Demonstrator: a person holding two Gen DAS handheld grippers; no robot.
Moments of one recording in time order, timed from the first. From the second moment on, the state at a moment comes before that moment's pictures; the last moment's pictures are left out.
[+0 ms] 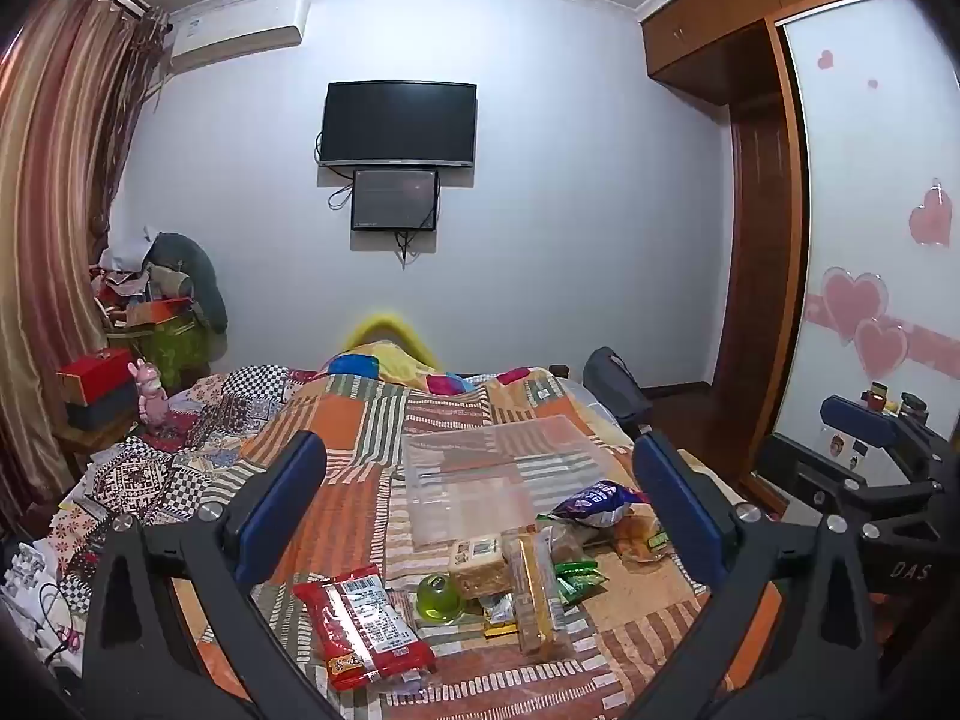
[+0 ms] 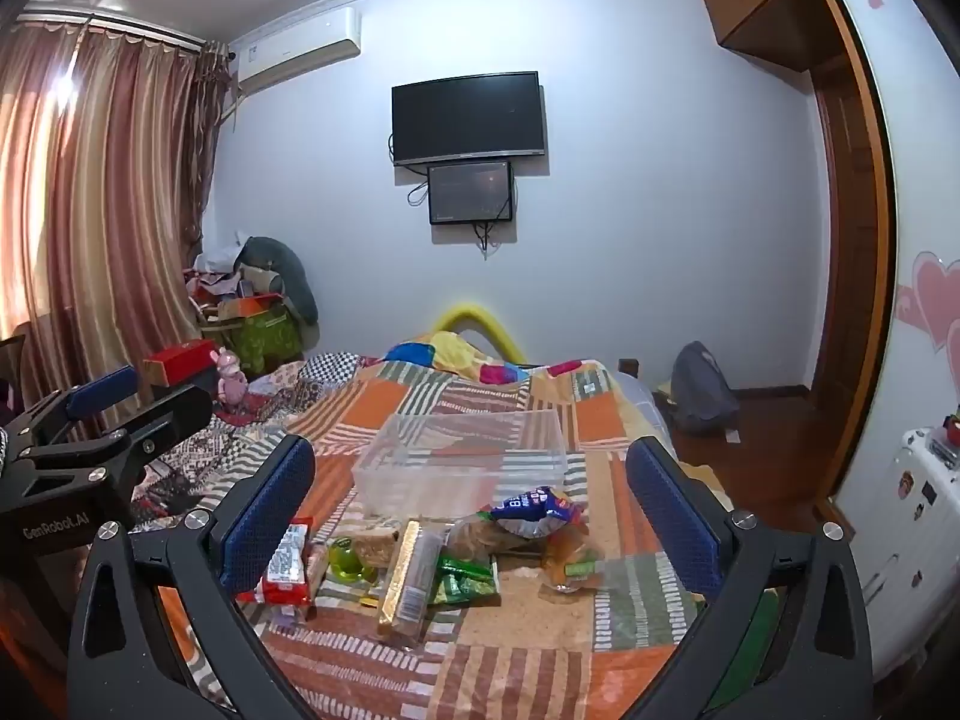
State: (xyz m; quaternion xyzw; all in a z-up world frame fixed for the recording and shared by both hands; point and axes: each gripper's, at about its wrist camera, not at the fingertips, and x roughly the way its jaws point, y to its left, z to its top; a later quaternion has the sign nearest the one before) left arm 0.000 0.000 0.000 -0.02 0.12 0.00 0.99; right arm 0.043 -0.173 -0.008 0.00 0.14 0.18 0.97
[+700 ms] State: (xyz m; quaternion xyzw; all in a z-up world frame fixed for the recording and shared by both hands) left arm -0.001 0.001 -0.001 -0.02 0.12 0.00 0.99; right arm 0.045 -0.174 -0.008 0.00 0.15 0.17 0.97
